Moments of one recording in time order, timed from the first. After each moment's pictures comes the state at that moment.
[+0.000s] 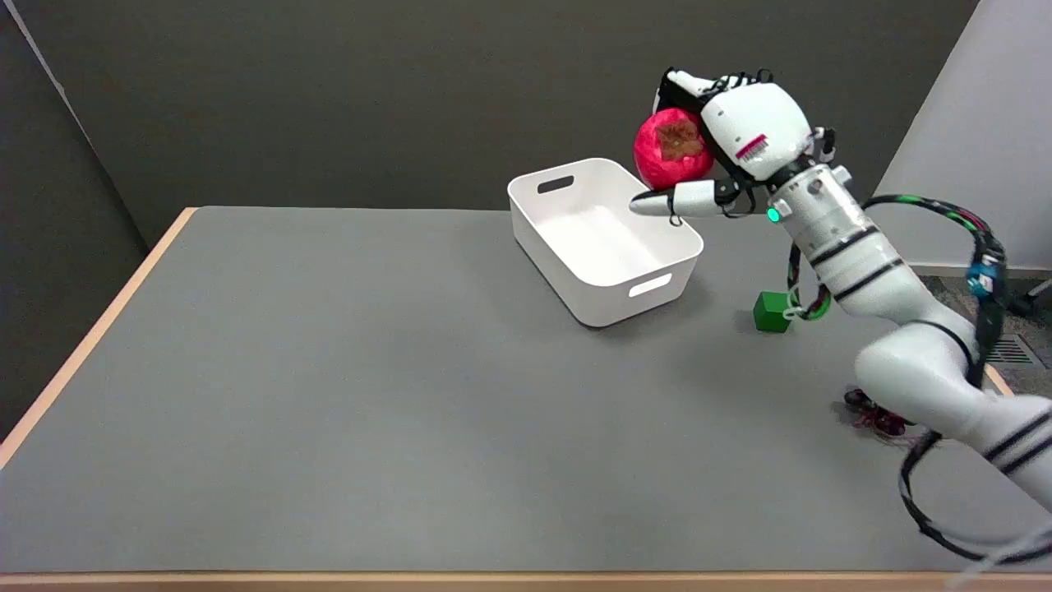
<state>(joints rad) 0.07 -0.81 -1.66 1.62 0.66 0.38 0.08</state>
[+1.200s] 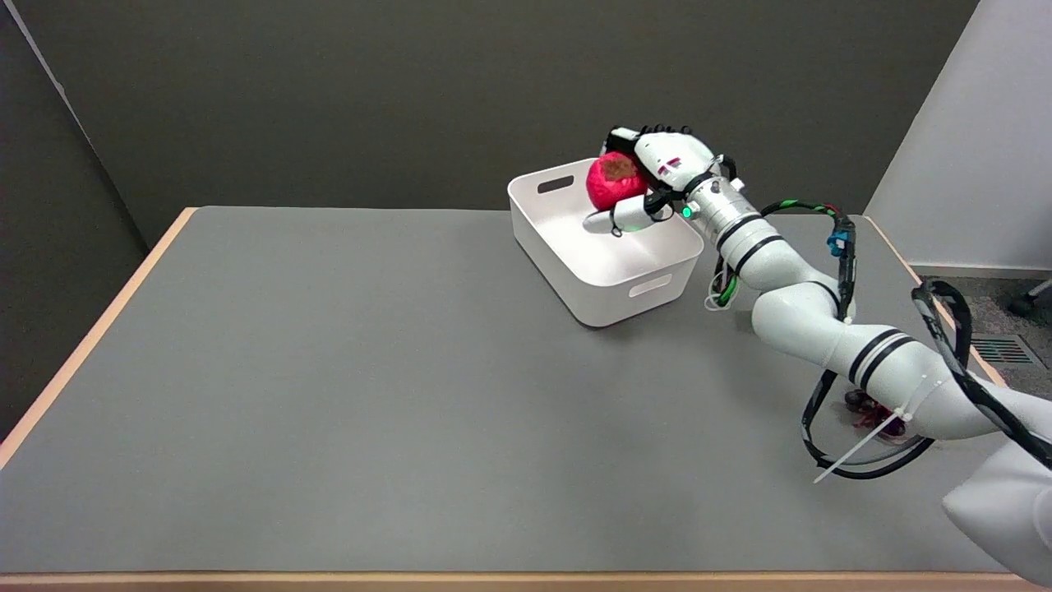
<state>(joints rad) 0.55 -0.96 -2.07 1.03 0.84 0.31 0.10</state>
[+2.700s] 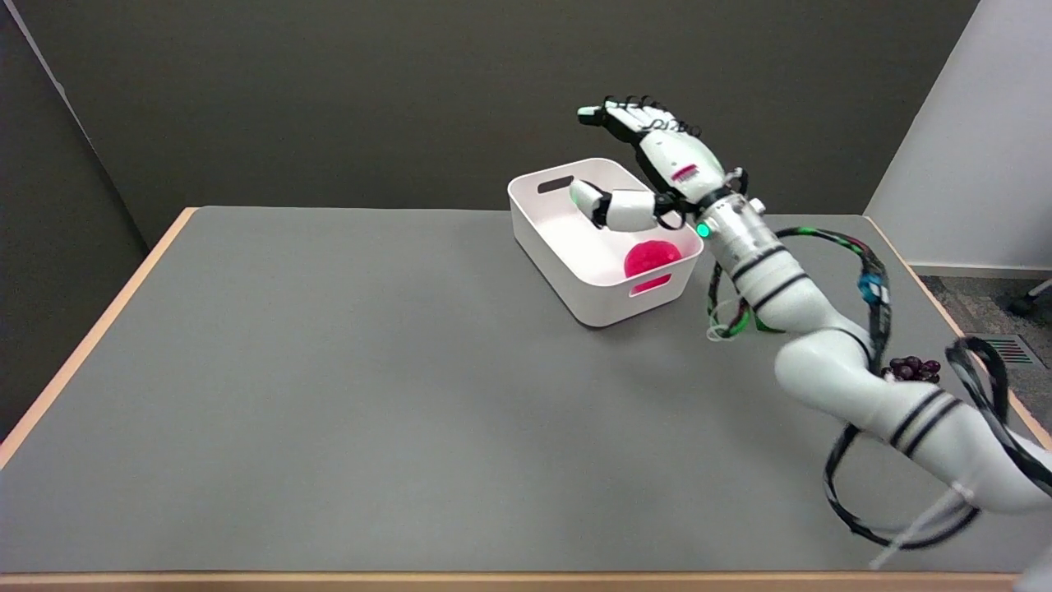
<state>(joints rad) 0.28 -0.91 -1.95 1.39 0.89 0.41 0.18</state>
